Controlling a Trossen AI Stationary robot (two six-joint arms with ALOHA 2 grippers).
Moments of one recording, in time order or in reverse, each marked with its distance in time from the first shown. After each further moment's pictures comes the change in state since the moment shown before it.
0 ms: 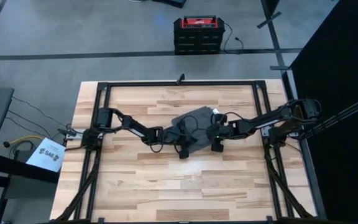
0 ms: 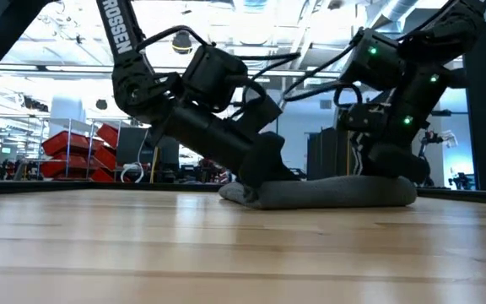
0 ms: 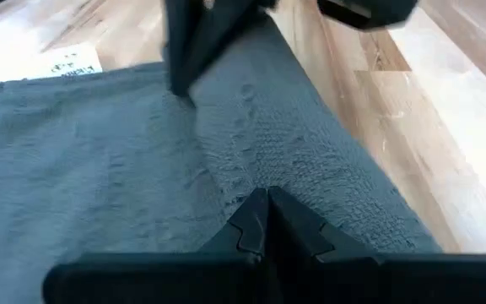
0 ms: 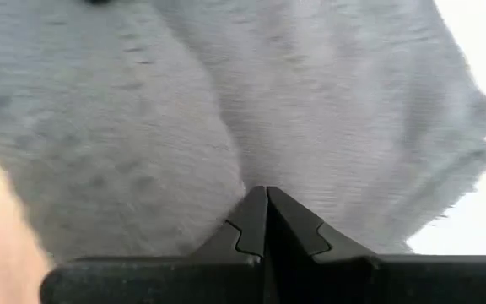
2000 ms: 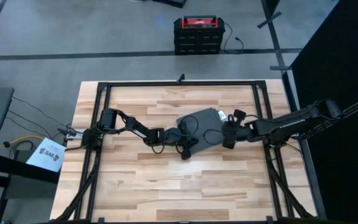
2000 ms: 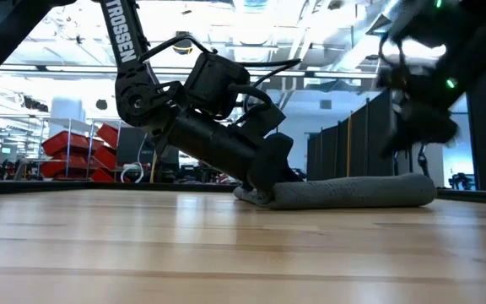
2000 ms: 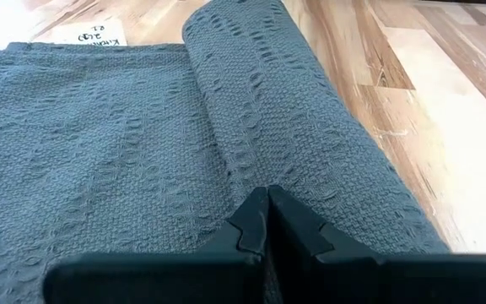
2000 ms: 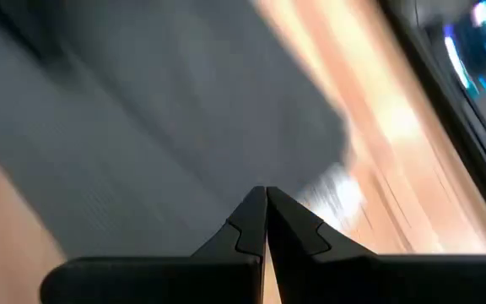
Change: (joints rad) left arm 0.000 0.050 -0.003 0.034 0.005 -0.088; right arm 0.162 -0.346 -0.077 -0.129 0.242 0.248
